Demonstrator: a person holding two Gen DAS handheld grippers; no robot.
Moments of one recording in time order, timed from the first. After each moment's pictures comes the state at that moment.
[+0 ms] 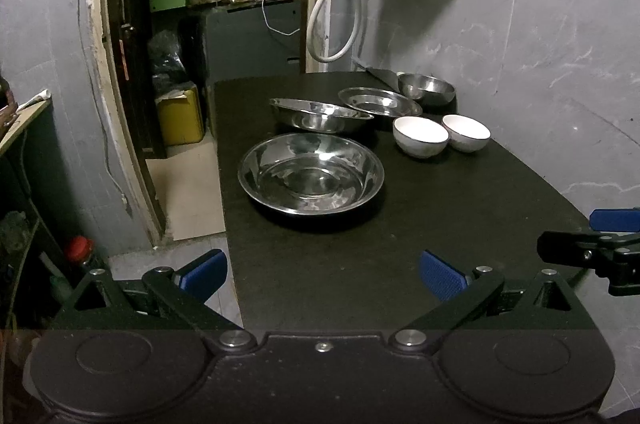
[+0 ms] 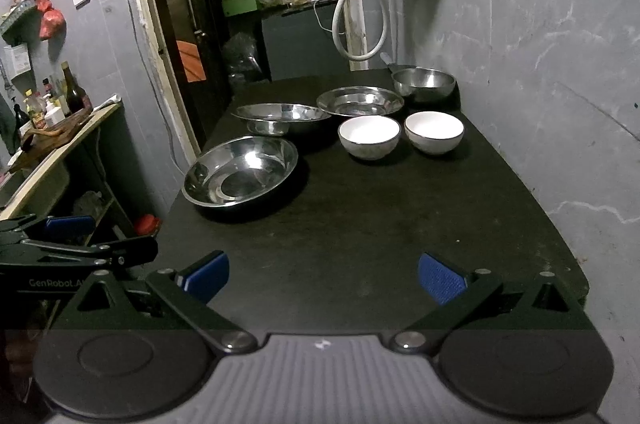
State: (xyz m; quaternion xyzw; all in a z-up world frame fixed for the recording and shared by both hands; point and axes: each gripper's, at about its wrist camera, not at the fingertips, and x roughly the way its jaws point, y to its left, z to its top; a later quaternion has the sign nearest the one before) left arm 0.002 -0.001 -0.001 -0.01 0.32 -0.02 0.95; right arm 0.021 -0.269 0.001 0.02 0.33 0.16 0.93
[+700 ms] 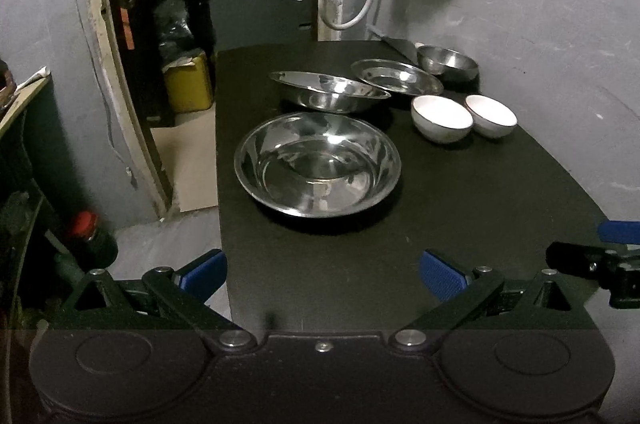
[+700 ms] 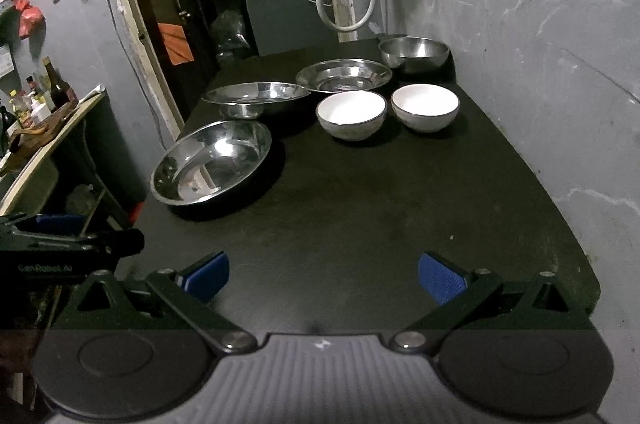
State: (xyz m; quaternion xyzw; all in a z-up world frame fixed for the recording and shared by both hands) left arm 0.055 -0.002 -0.005 -0.01 0.37 0.00 0.93; right arm 0.072 -0.279 -0.013 0.04 0.37 0.16 0.91
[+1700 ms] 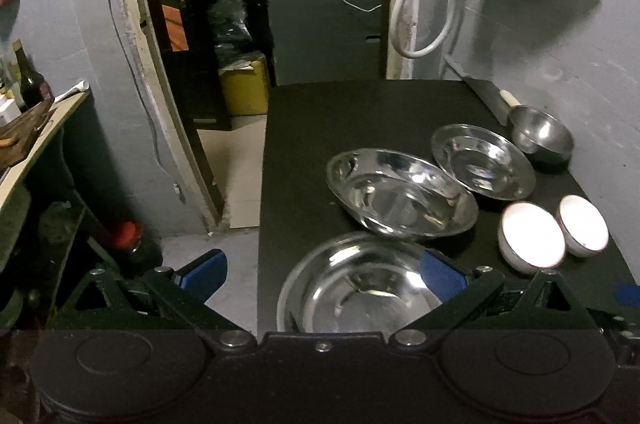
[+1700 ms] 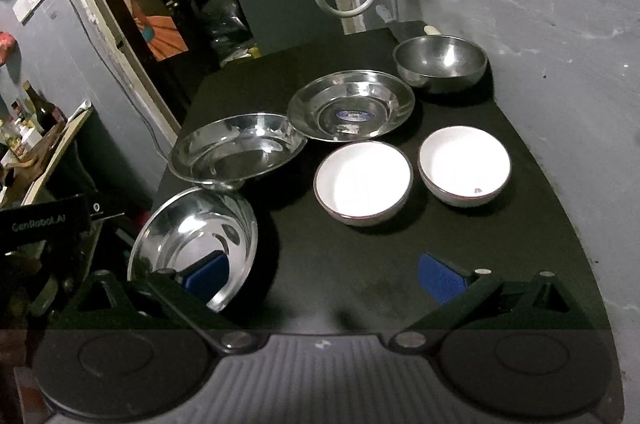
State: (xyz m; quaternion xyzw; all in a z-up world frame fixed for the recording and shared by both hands) left arm 0.198 0.020 0.044 -0.02 0.38 0.10 0.92; right arm 0.220 -0.252 0.006 0.07 0.43 0.17 0.88
